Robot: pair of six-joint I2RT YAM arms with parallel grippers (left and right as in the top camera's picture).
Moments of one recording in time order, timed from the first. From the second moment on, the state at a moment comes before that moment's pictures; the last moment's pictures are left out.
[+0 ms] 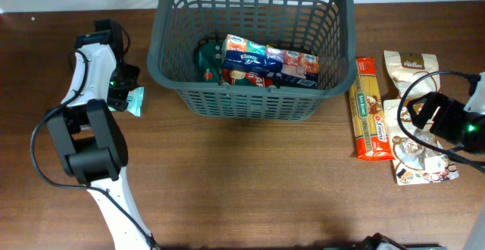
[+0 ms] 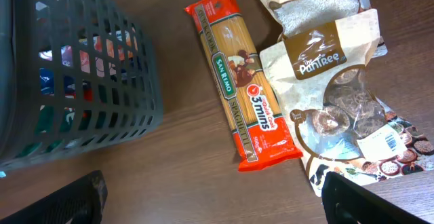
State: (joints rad) left arm 0.16 2.28 1.89 -1.13 -0.17 -1.18; right arm -0.56 1.22 1.42 -1.25 -0.42 -0.03
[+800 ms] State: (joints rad) left arm 0.17 2.35 2.28 -1.10 -0.20 -0.81; right arm -0.56 1.22 1.42 -1.25 -0.42 -0.03
